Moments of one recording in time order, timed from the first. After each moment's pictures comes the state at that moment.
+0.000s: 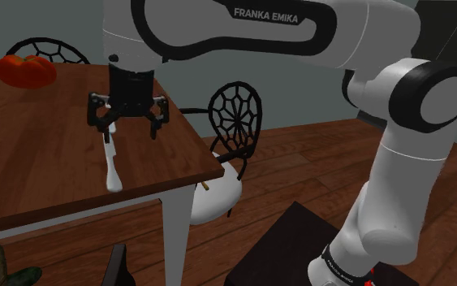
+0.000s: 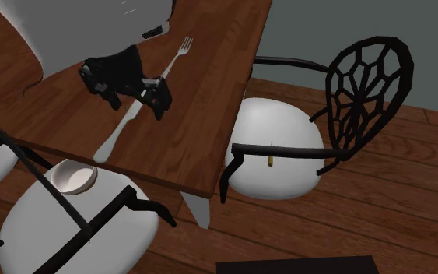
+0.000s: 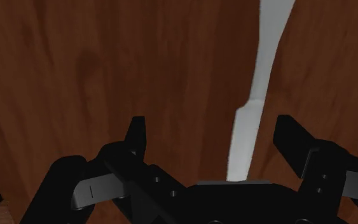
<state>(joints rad) 0.19 0.21 0.56 -1.46 -0.13 1.74 1.02</state>
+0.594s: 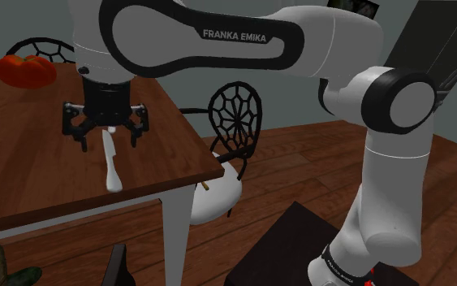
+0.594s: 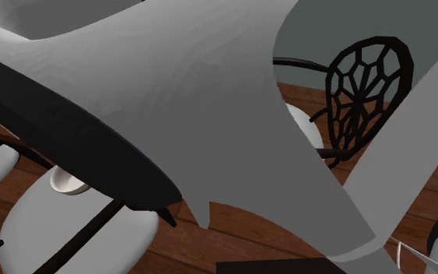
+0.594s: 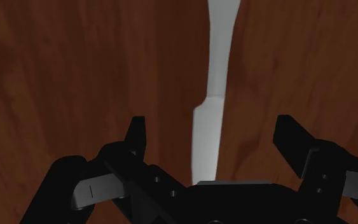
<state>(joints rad) 0.27 0.36 0.56 -1.33 -0.24 1.75 1.10</state>
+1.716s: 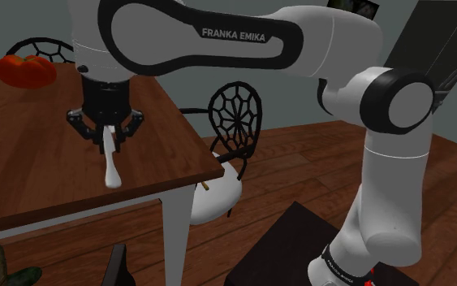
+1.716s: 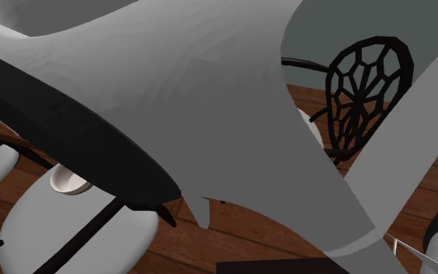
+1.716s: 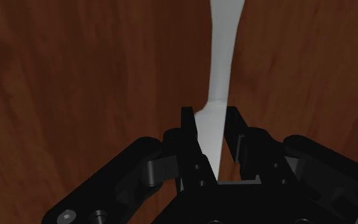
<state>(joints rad) 0.27 0.36 0.56 -1.32 -0.24 1.74 1.10</state>
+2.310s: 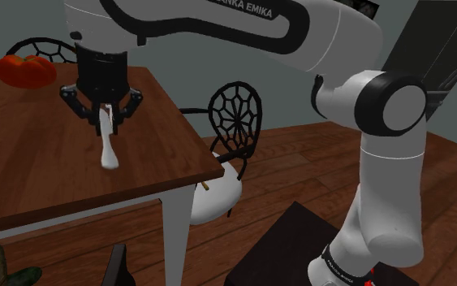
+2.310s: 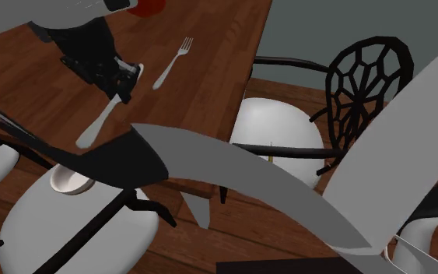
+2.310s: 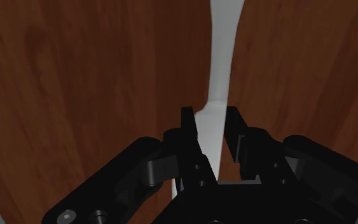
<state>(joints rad) 0.31 0.40 0.56 -1.14 -0.26 1.60 1.10</state>
